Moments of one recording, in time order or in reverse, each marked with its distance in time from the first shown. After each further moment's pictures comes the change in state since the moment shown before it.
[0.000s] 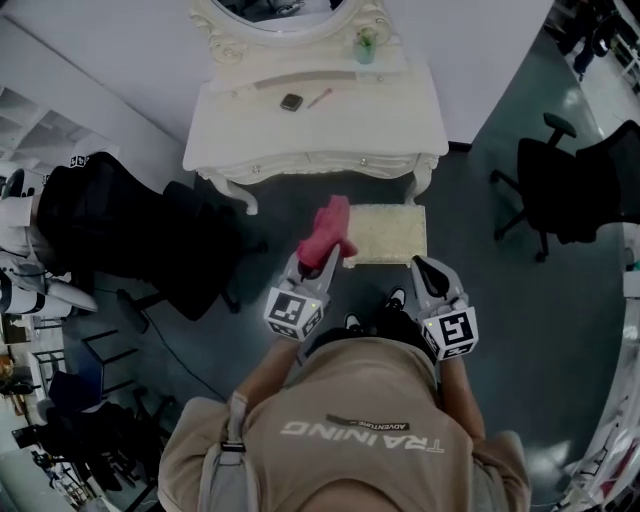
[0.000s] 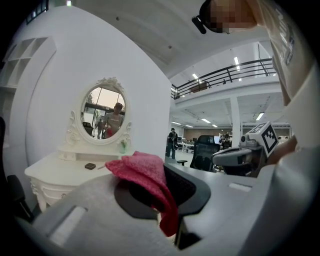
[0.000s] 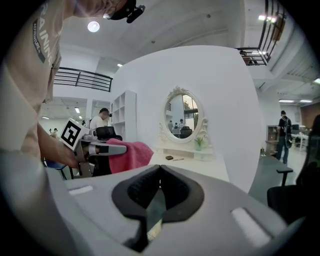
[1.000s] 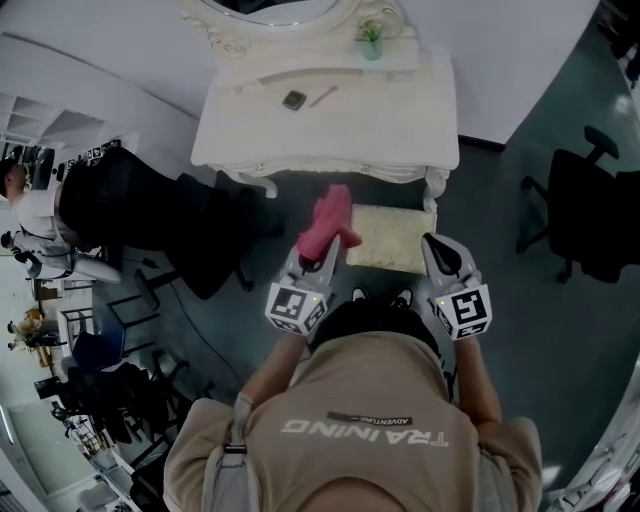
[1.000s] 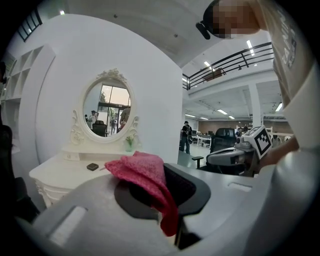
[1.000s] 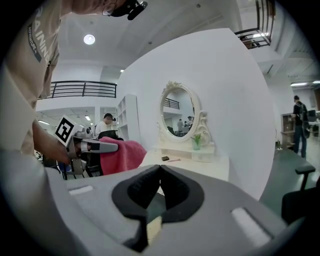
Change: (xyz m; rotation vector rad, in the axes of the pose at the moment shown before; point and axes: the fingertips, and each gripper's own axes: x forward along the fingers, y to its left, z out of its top) left arm 0.142 -0.002 0.015 0.004 0.081 0.190; right arm 0.073 -0.176 -0.002 0.047 -0.001 0.171
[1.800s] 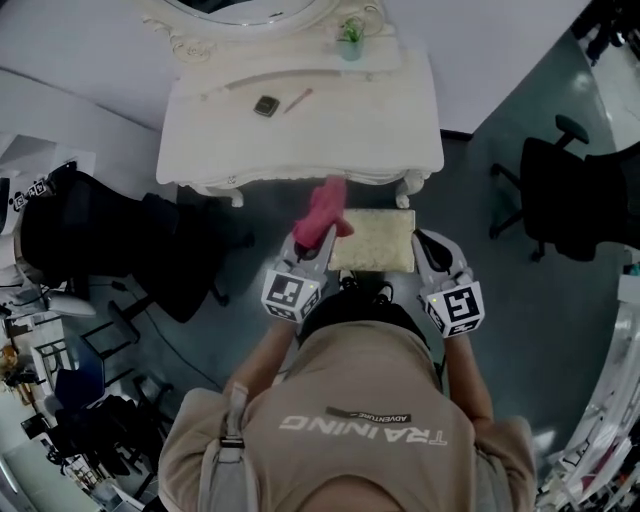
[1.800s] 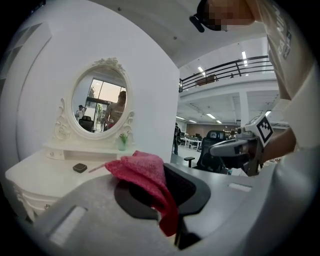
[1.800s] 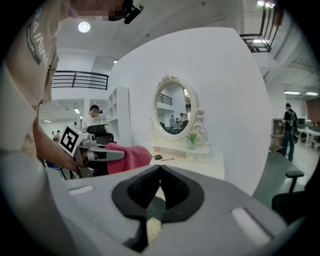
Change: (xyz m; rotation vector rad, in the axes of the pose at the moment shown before) left arm 0.050 0.063 -0.016 -0.005 -0.012 -0.169; right arm 0.056 0.009 0.017 -0.012 0.054 -0.125
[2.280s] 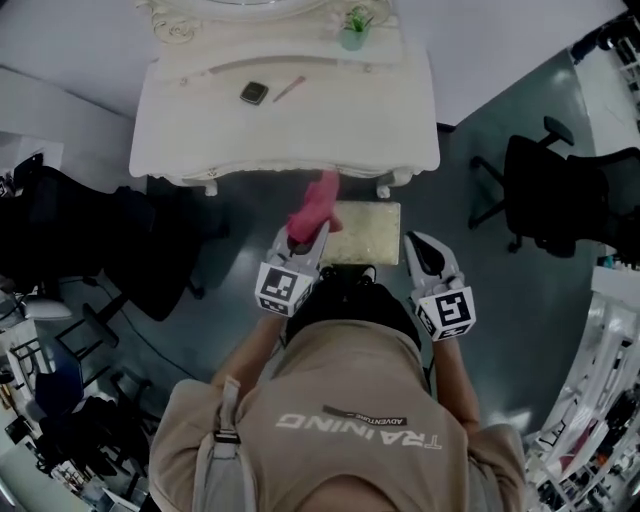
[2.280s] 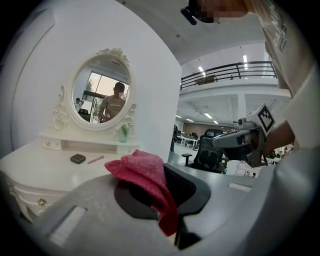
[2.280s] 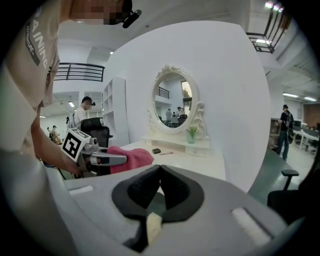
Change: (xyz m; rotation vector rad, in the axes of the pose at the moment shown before) left arm 0.008 0.043 -0.037 -0.028 0.031 -0.053; right arm 0.035 0.019 -0.003 -0.002 0.082 -0.045
